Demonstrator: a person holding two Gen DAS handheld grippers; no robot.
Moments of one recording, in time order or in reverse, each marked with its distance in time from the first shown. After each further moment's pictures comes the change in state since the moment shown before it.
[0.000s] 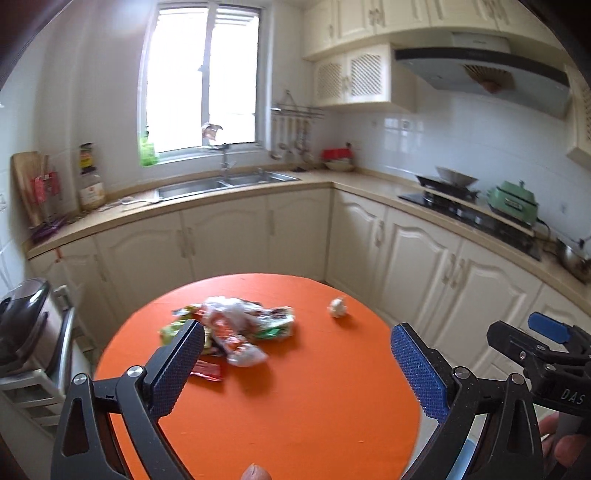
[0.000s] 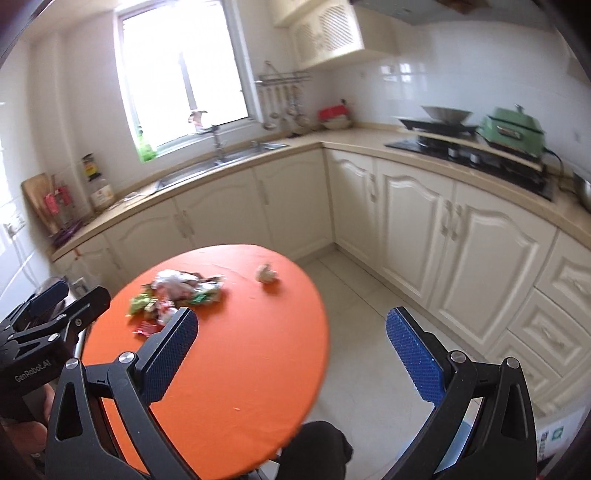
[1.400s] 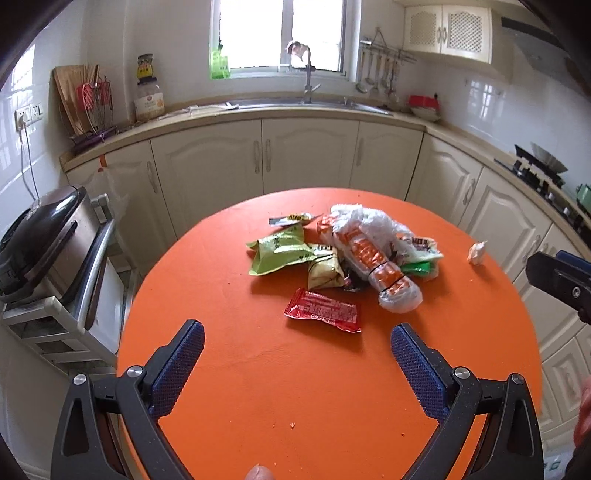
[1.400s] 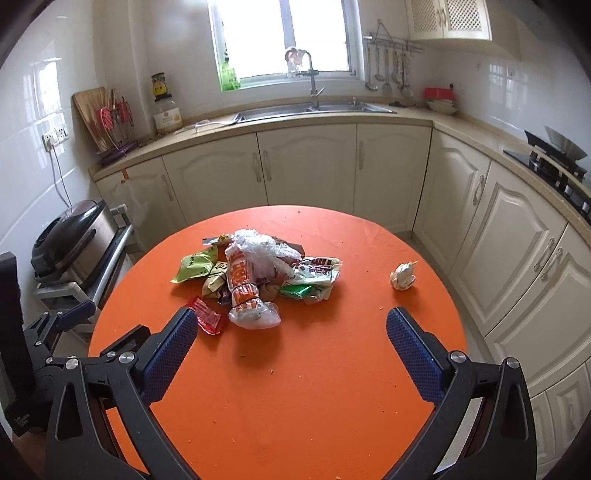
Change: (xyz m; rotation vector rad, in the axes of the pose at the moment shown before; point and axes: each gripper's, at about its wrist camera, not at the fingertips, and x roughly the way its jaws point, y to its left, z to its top) left arm 0.201 0.134 0.006 -0.155 0.310 0.161; right arm 0.165 0.132 -0.007 -0.239 0.210 0.183
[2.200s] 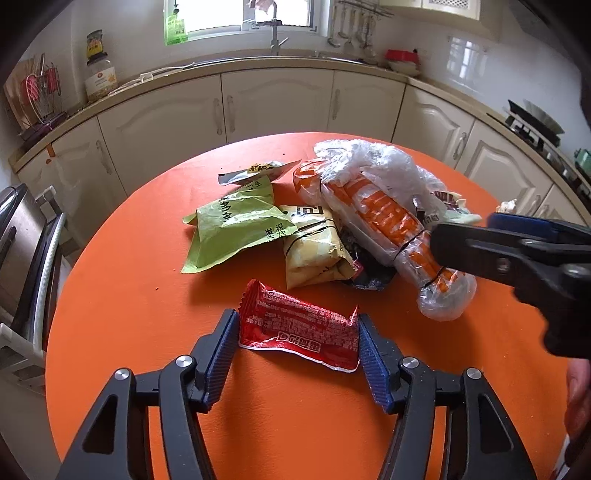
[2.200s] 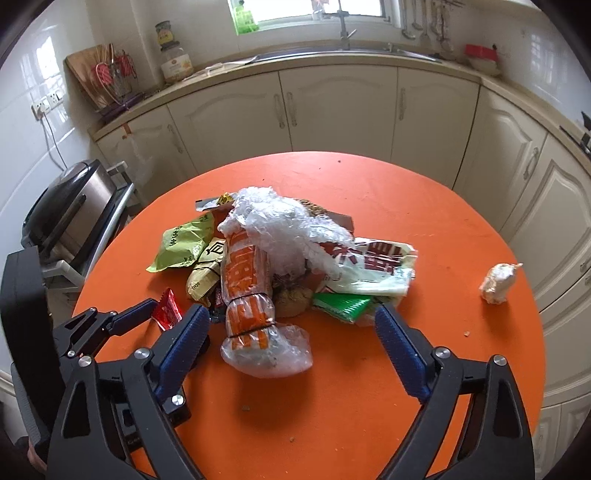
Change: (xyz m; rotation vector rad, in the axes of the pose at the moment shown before) left arm 0.210 0.010 0.133 0.078 0.127 -0.084; right arm 0.140 0.022 0.019 -0.046 0.210 0.120
